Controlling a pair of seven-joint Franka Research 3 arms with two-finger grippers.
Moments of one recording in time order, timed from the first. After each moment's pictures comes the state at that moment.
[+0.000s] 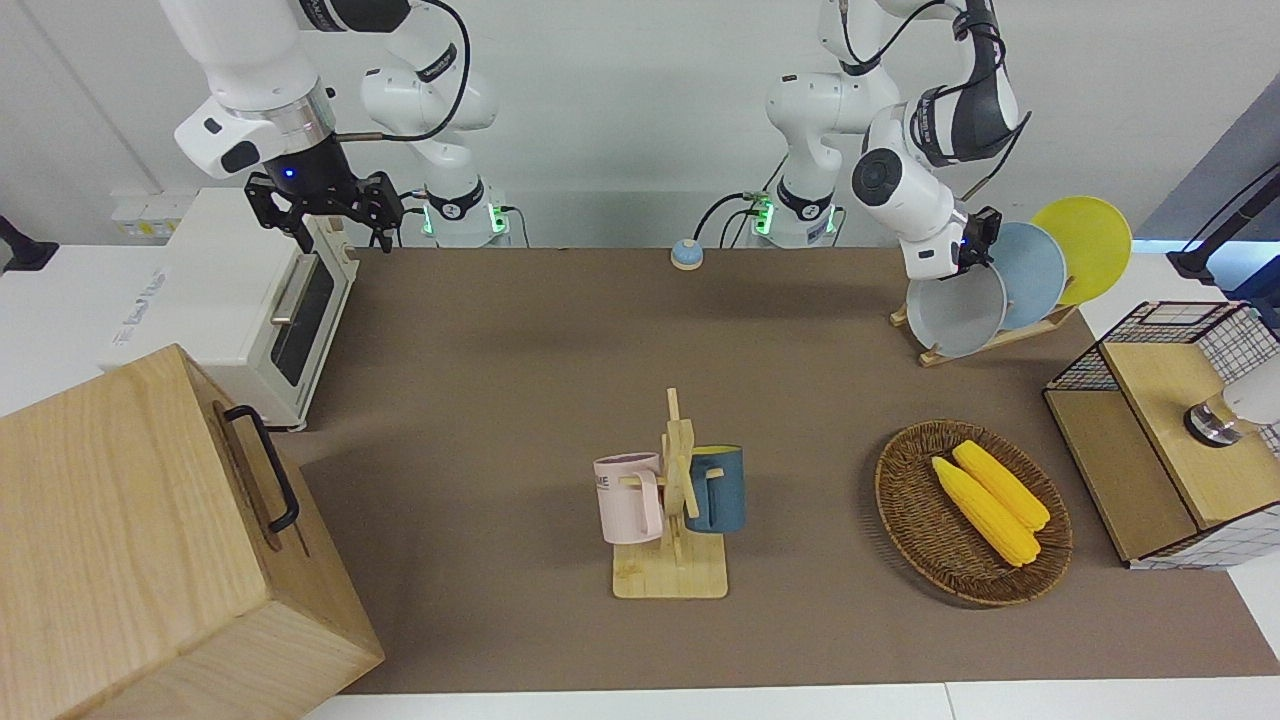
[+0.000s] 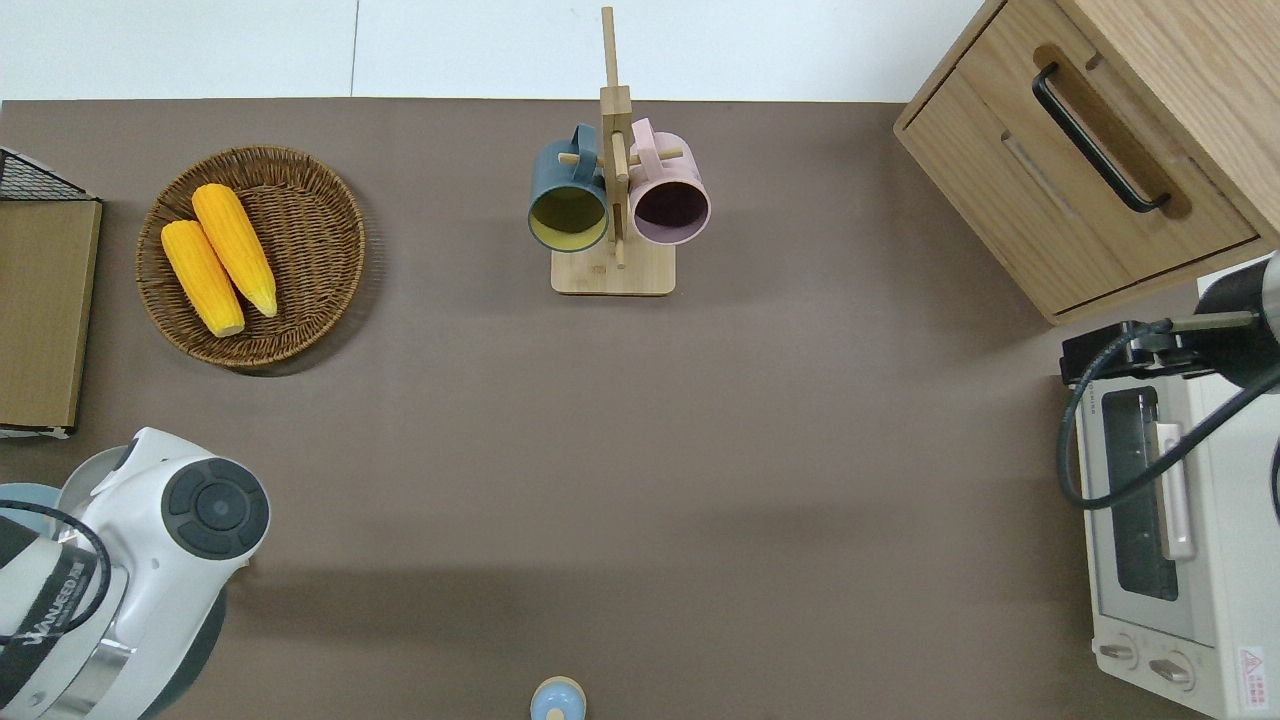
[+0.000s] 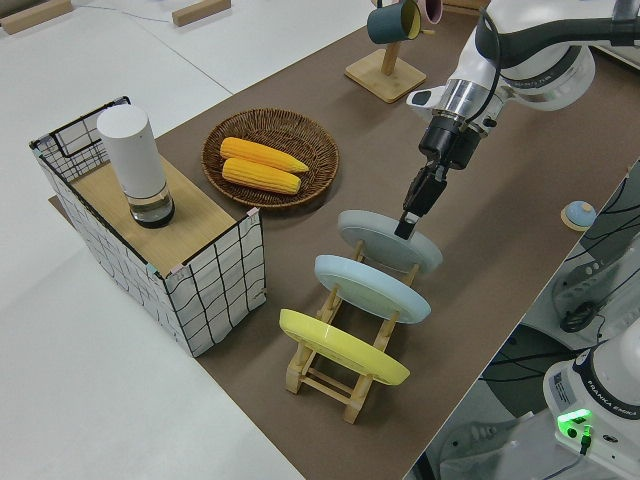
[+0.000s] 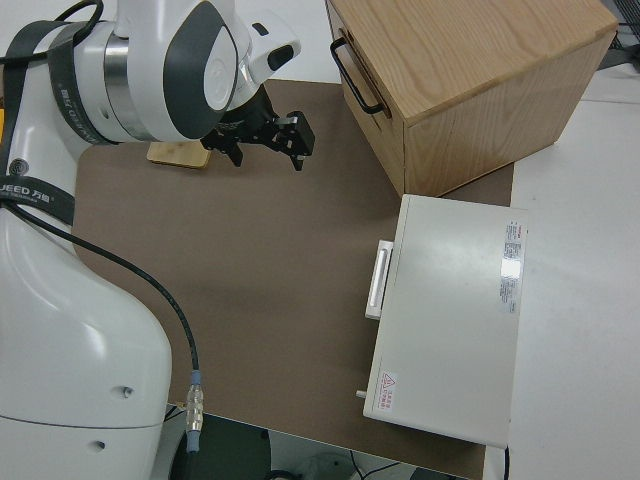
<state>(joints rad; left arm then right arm) -0.09 -0.25 -0.02 -2.41 0.88 1.73 -0.87 -0.10 0.03 0.15 -1.48 -0.03 1.46 0.05</state>
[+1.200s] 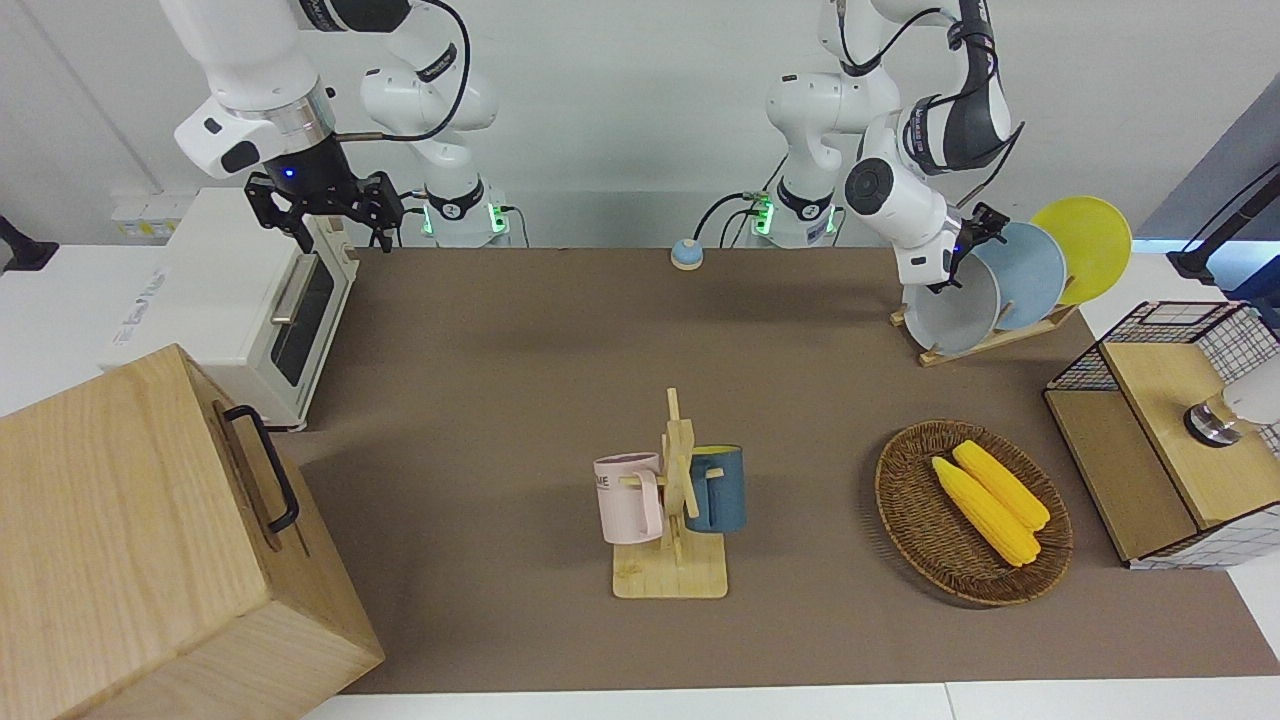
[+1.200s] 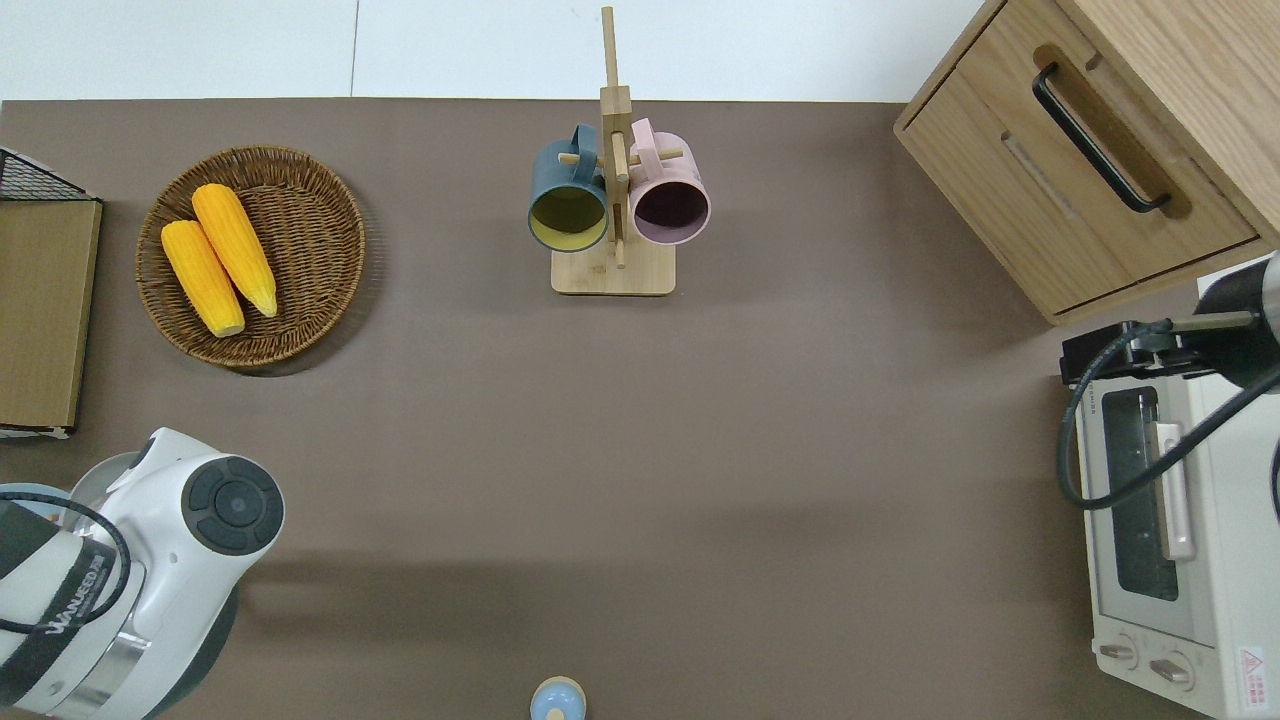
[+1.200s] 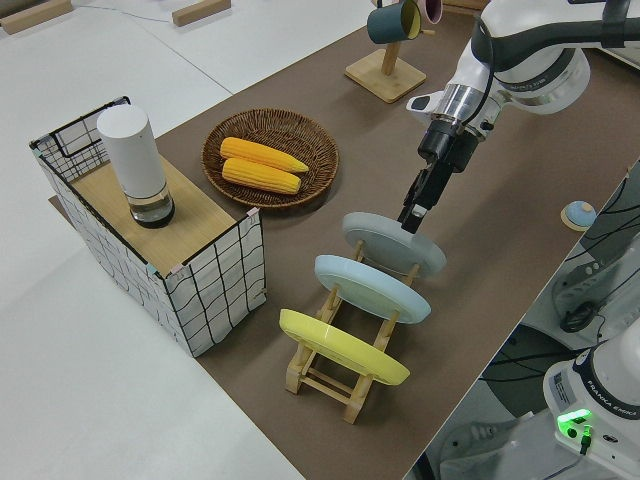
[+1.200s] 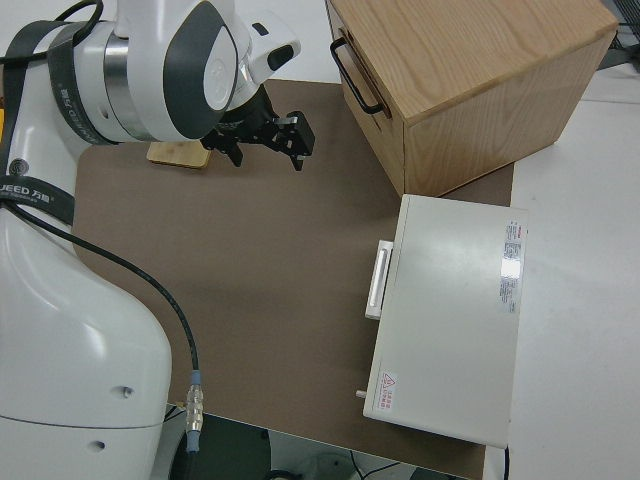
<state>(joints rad) -0.09 -0.23 -0.03 -2.41 0.89 1.73 -0.85 -0.10 0.03 0.15 -1.48 -0.03 1.46 0.05</state>
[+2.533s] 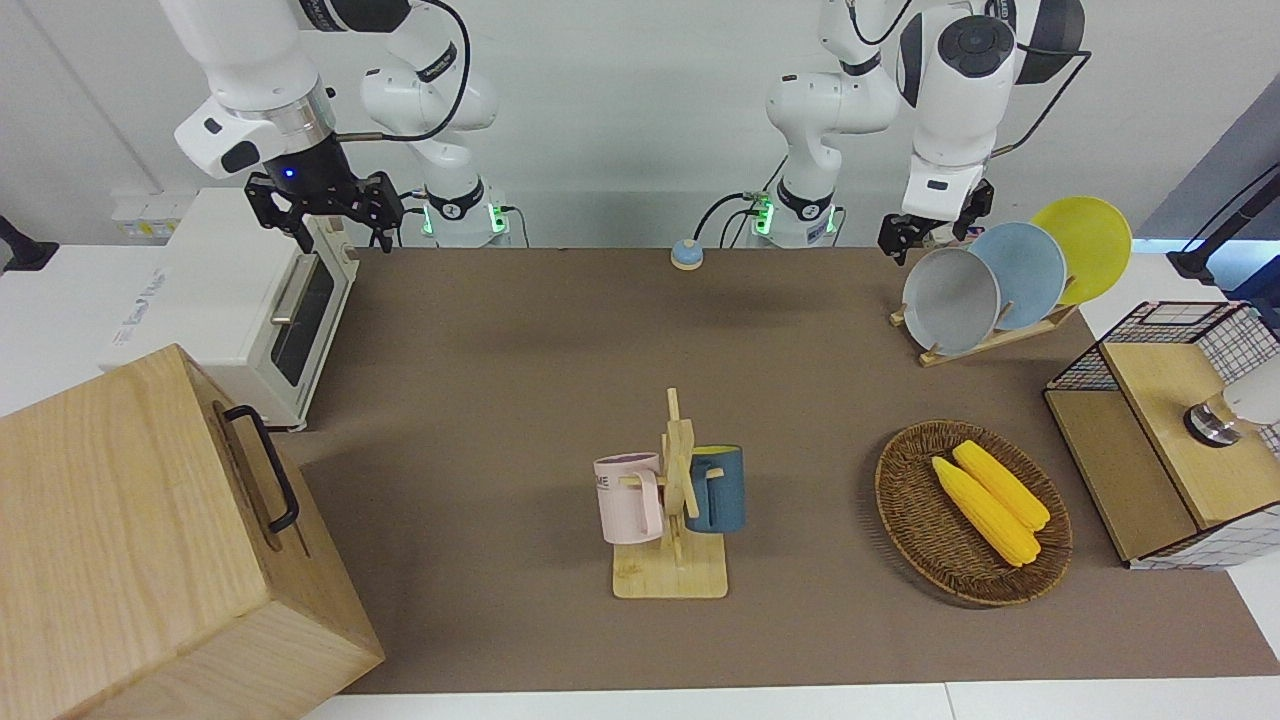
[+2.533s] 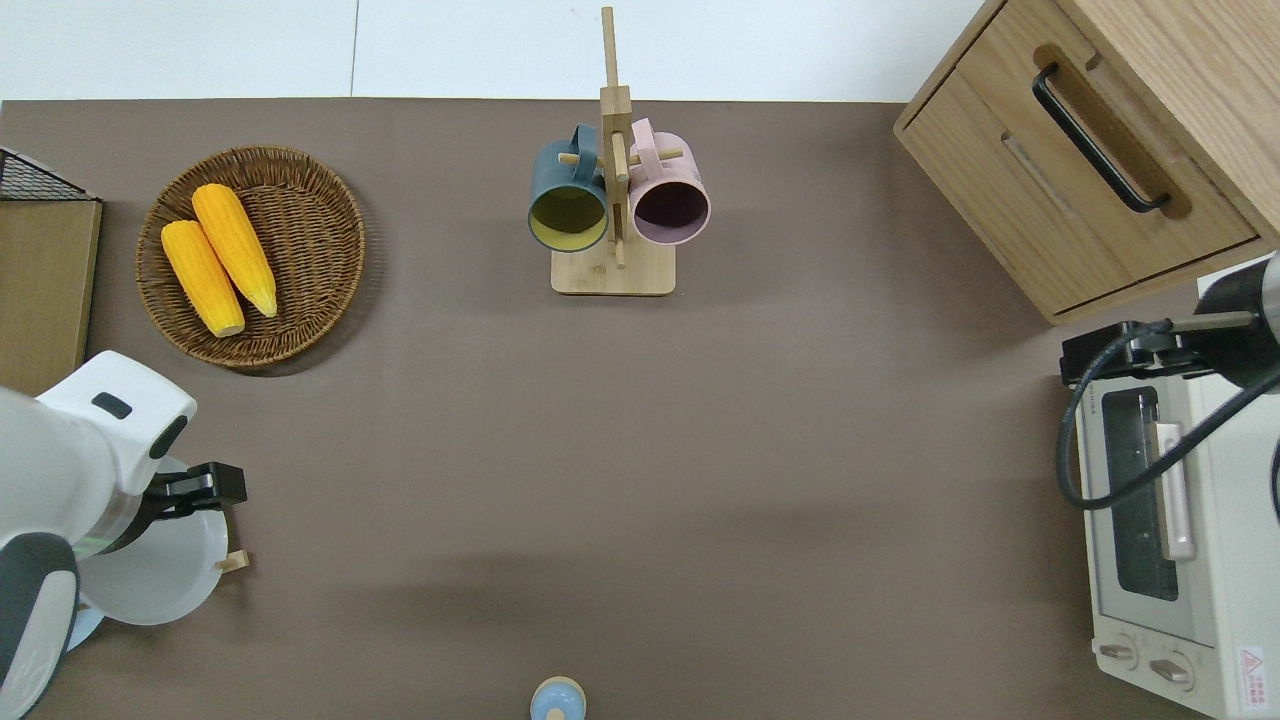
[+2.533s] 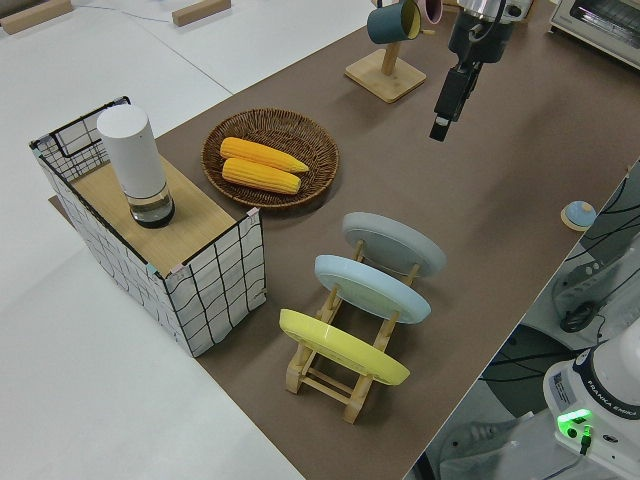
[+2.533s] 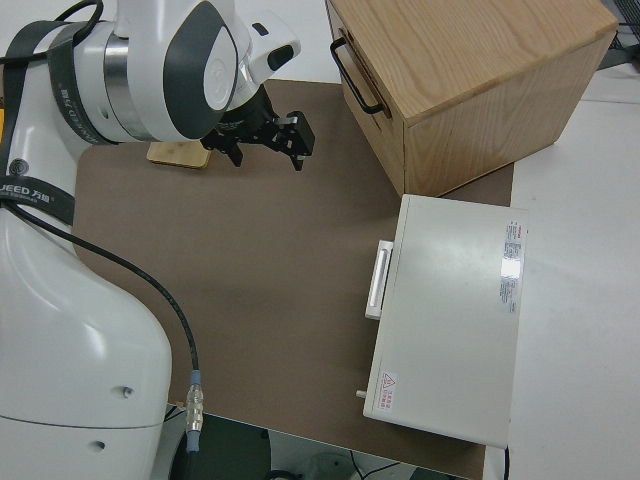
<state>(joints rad) -0.09 -0.26 -0.03 -2.04 0.24 1.65 -0.35 -0.10 0.03 0.15 -1.48 -0.03 1.46 0.05</state>
